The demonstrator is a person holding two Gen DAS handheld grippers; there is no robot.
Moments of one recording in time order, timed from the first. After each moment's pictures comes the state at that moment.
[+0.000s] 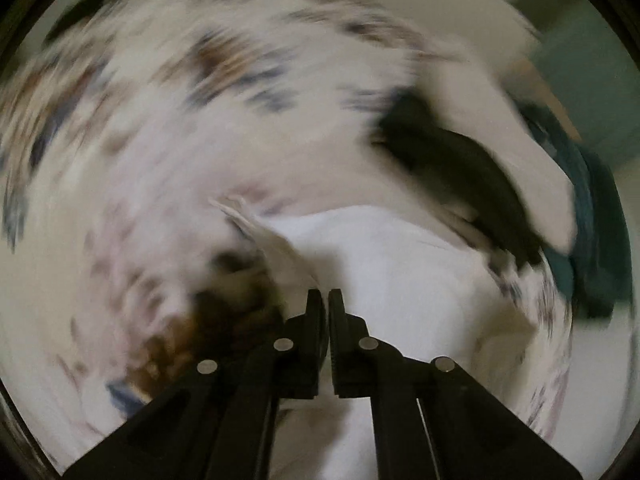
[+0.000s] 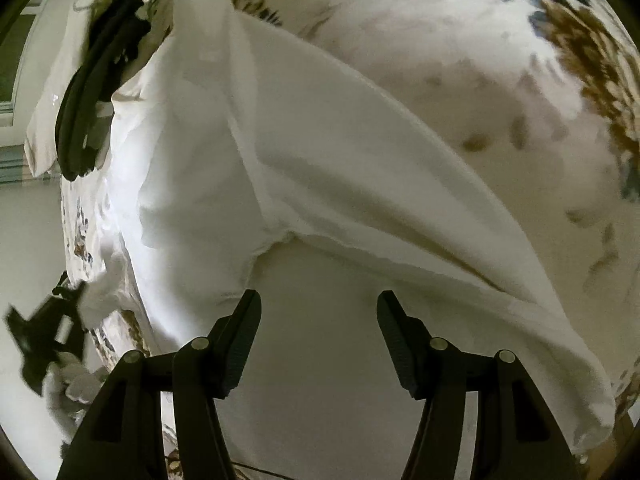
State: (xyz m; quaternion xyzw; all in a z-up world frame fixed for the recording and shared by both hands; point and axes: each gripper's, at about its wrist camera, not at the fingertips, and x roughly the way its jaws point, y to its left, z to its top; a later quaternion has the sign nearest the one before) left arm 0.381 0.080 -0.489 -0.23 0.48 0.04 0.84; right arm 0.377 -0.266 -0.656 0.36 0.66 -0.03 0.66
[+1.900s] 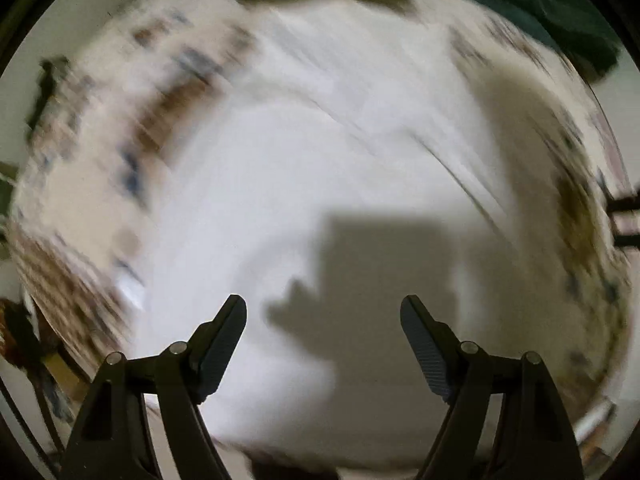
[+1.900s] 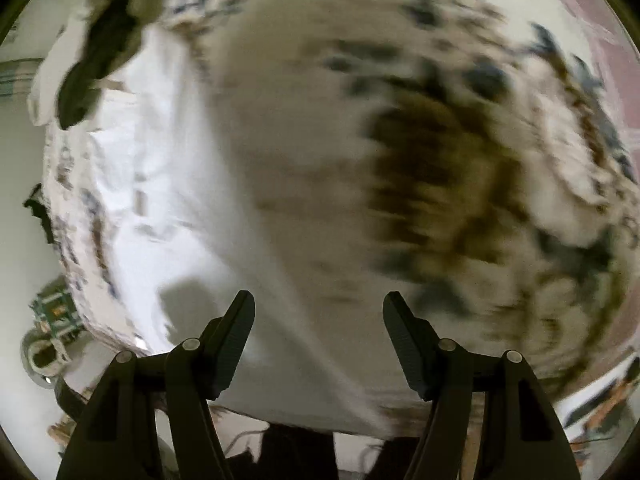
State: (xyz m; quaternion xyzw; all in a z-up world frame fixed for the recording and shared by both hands) left arm 0.124 -0.143 -0.506 -0.02 0.65 0.01 0.76; right arm 0.357 -0.468 -0.578 0.22 0.76 0.03 0.61
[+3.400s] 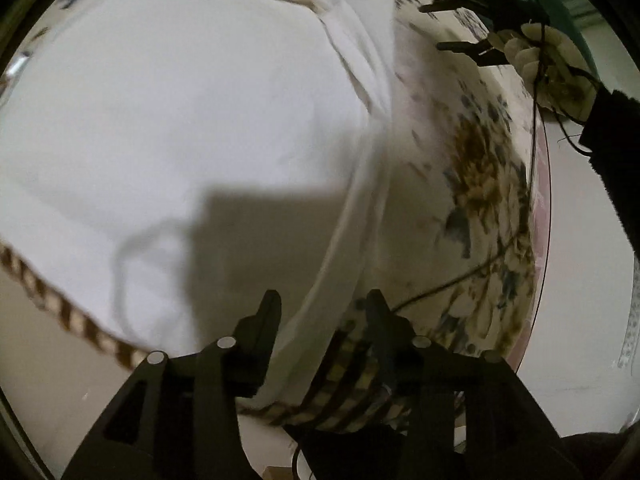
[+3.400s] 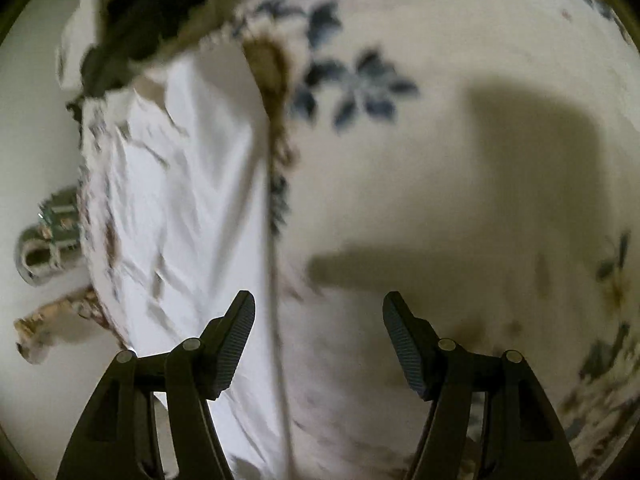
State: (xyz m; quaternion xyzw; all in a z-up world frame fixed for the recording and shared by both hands) left arm 0.048 -0.218 -0.549 -0.24 0.65 -0.04 0.72; right arm 0.565 -0.396 -0.657 0.11 0.75 0.22 0.62
